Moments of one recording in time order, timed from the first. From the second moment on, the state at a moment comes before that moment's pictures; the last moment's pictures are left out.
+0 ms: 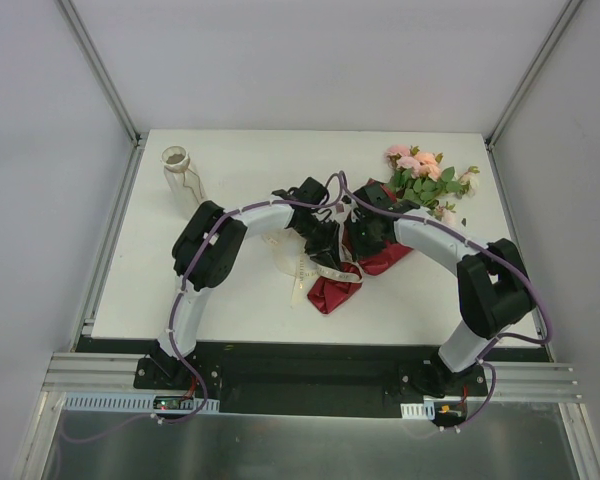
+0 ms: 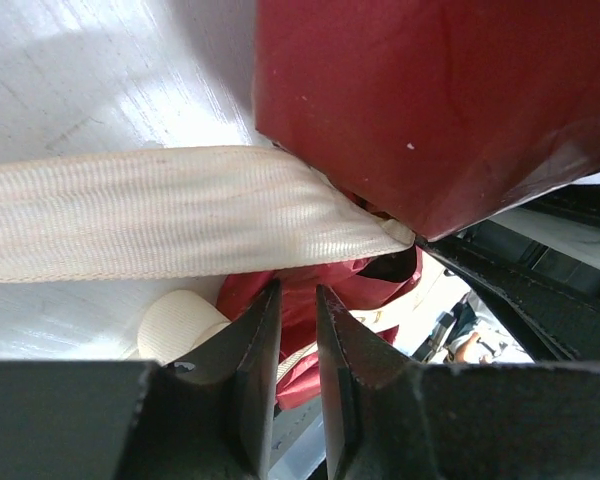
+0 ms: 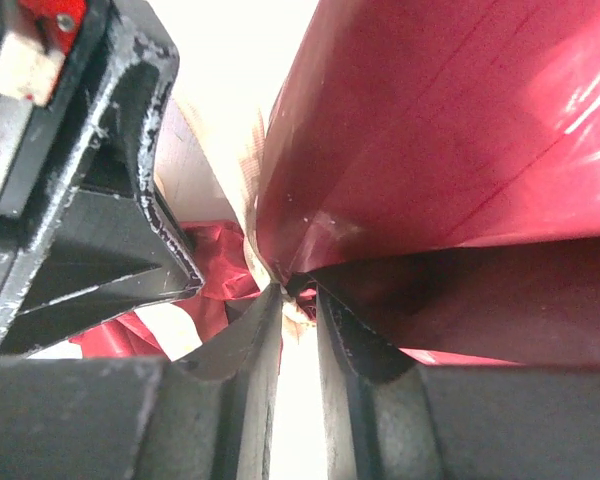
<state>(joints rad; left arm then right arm) -0.68 2.19 1.56 -0.55 0.75 -0.57 0.54 1.67 1.13 -0.63 -0.08 0.16</state>
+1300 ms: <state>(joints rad) -0.69 2.22 1.58 -0.58 0.69 -0.58 0.62 1.66 1.13 -0.59 0.21 0.28</state>
